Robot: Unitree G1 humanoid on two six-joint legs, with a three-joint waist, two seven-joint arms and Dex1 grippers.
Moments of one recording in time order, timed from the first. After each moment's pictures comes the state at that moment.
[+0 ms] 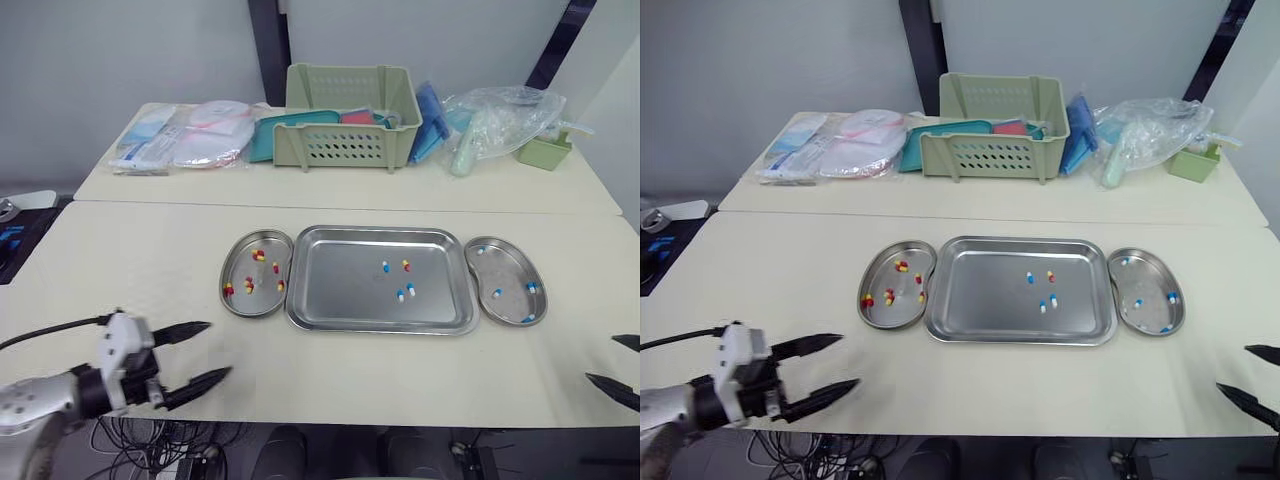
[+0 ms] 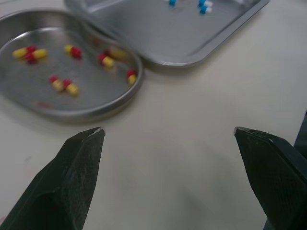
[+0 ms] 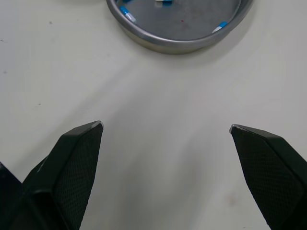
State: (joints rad) left arm 0.36 0.74 0.39 -0.37 -0.55 0.26 -1.16; right arm 0.54 -0.90 -0.71 -0.03 0.33 0.09 1.18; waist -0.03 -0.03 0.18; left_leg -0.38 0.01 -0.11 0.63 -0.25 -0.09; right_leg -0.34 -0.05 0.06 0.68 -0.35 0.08
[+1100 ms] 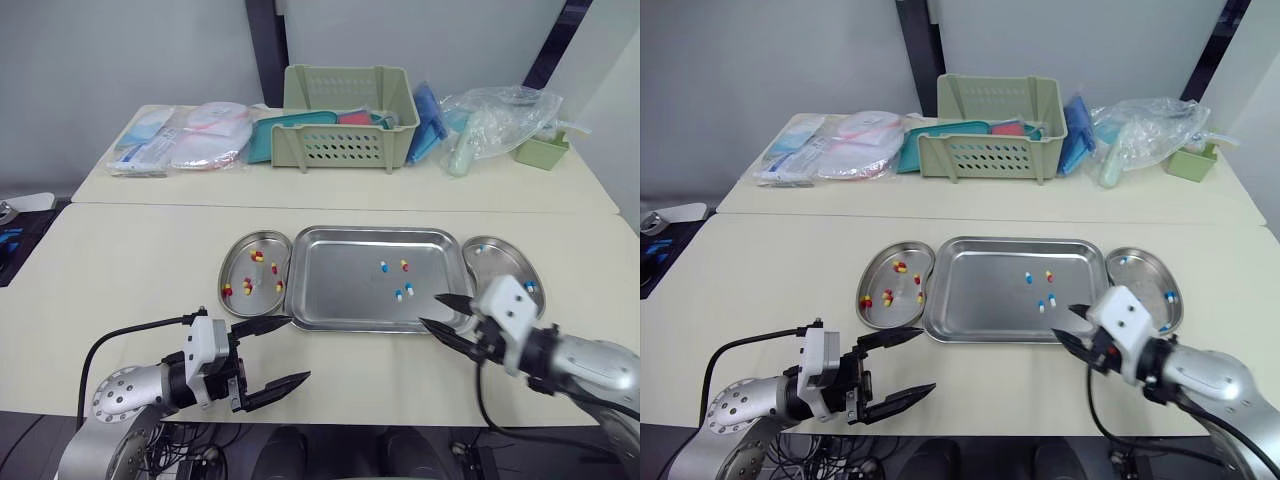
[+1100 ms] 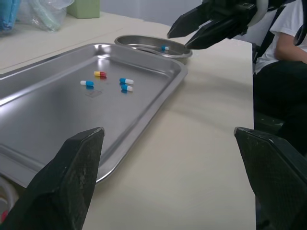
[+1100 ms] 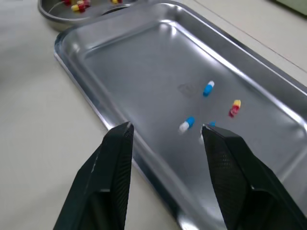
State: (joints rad) left arm 0.25 0.61 0.10 -0.43 -0.53 0.12 -1.09; right arm 0.04 -0.71 -0.04 -0.83 0.42 0.82 0.55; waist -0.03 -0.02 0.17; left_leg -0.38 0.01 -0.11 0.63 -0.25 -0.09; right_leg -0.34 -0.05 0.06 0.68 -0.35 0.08
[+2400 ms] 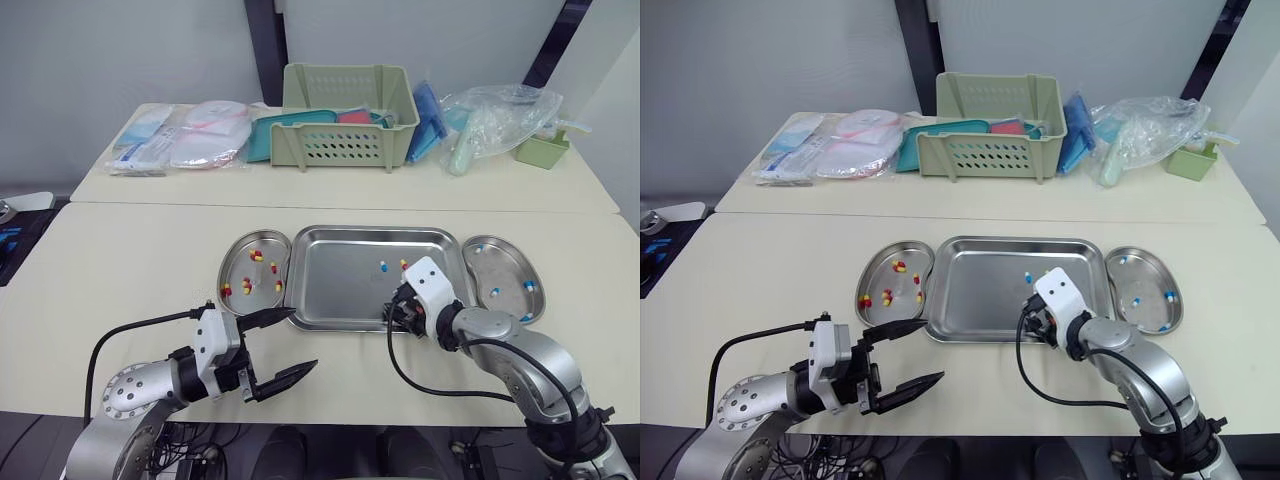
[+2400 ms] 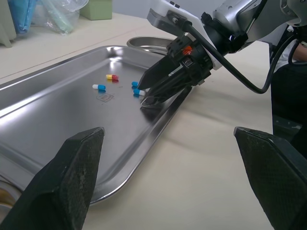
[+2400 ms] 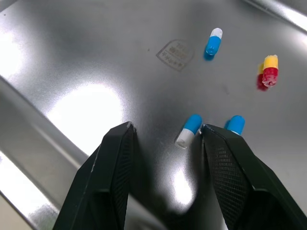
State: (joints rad) left arm 0.24 0.61 0.06 -0.47 -0.52 0.14 -0.99; right arm -0.27 -0.44 0.26 -0.58 0.26 1.19 0.25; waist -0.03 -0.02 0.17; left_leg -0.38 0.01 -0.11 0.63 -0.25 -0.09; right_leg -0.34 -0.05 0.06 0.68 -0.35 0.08
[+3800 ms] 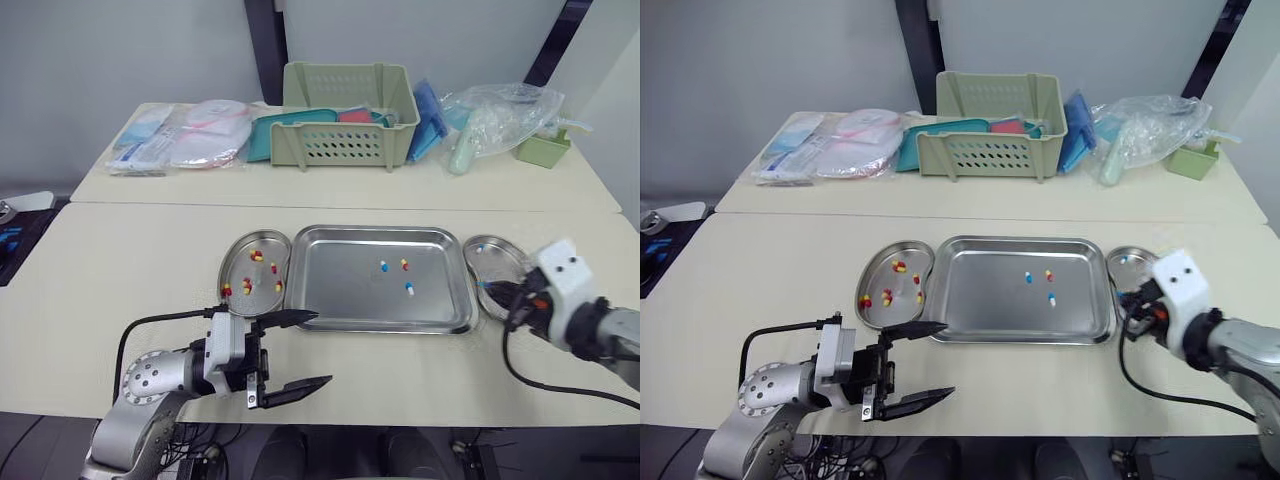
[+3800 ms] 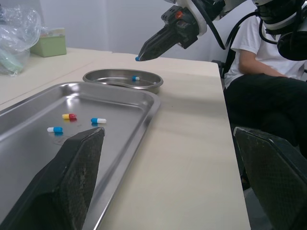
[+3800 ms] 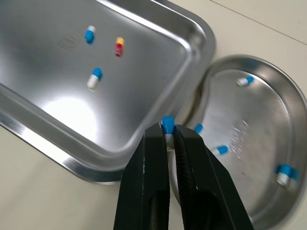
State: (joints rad) left arm 0.14 0.56 -0.02 -0.39 -0.54 0.03 -1.17; right arm -0.01 -0.76 -0.44 -0.82 0.48 1.30 0.57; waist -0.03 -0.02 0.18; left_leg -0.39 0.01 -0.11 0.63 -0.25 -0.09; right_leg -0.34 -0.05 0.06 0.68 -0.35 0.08
